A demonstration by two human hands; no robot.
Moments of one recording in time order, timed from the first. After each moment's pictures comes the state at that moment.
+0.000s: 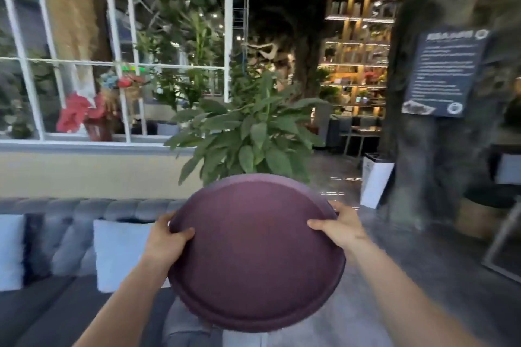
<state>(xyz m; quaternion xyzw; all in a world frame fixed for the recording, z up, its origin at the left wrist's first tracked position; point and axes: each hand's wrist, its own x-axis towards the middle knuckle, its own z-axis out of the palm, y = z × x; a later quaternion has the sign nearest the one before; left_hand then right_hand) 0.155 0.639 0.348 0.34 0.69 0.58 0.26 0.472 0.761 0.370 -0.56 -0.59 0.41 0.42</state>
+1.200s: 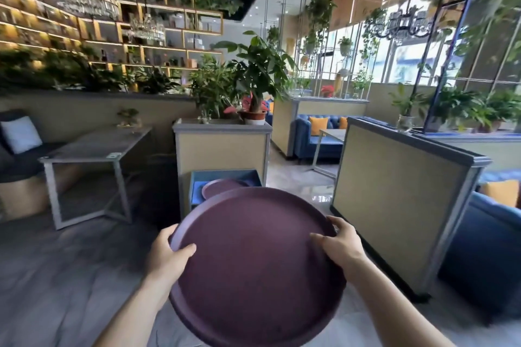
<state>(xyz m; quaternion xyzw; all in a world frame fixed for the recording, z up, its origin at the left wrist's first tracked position) 0.733 0.687 0.283 0.75 0.21 0.19 0.59 0.804 0.350 0.307 -0.83 0.09 -0.08 0.55</state>
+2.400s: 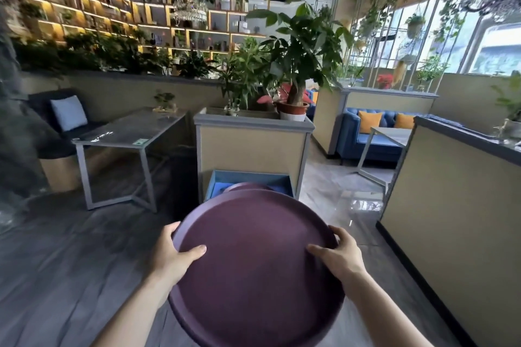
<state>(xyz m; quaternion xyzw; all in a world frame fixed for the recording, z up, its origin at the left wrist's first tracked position) 1.001 0.738 0.232 0.74 0.27 0.20 0.58 1.111 0.420 0.252 -0.83 0.05 0.01 0.55</state>
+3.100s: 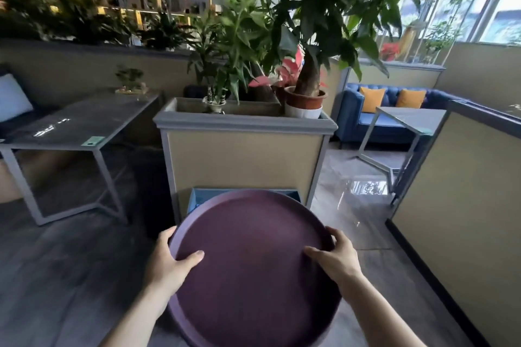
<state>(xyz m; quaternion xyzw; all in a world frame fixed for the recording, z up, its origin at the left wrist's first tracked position) 1.379 0.878 0.179 0.75 0.27 0.16 0.58 1.472 0.560 0.207 -0.84 0.10 0.03 0.53</state>
